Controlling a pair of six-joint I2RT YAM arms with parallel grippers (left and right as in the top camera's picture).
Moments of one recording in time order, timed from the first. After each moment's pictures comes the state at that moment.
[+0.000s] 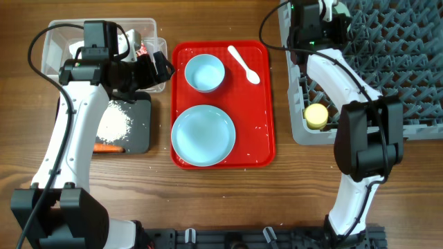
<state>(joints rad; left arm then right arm) -0.01 1.61 1.40 -0.86 0.38 -0.32 0.19 2.10 1.58 -0.12 1.08 -0.27</state>
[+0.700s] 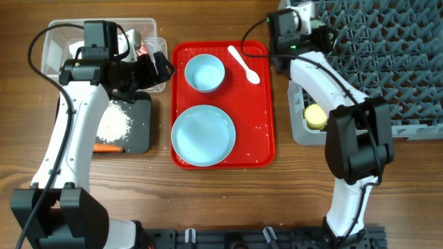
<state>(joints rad) -0.01 1.61 1.40 -0.86 0.38 -0.32 0.30 2.10 1.59 -0.39 1.04 -0.13</state>
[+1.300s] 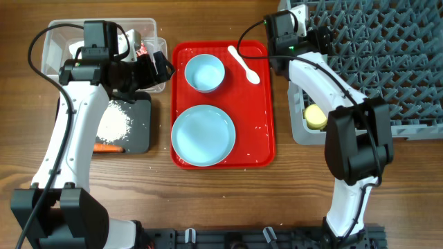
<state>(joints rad) -0.01 1.61 1.40 -0.86 0.38 -0.32 0.31 2.09 1.58 -0.40 0.93 -0.12</state>
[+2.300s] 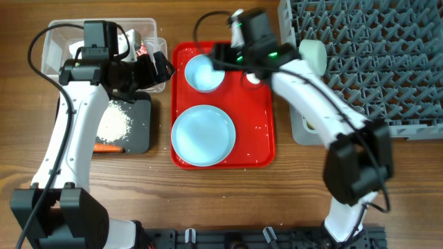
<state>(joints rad) -0.01 1.61 1.40 -0.86 0.38 -0.32 0.50 2.00 1.63 -0.50 -0.22 0.47</state>
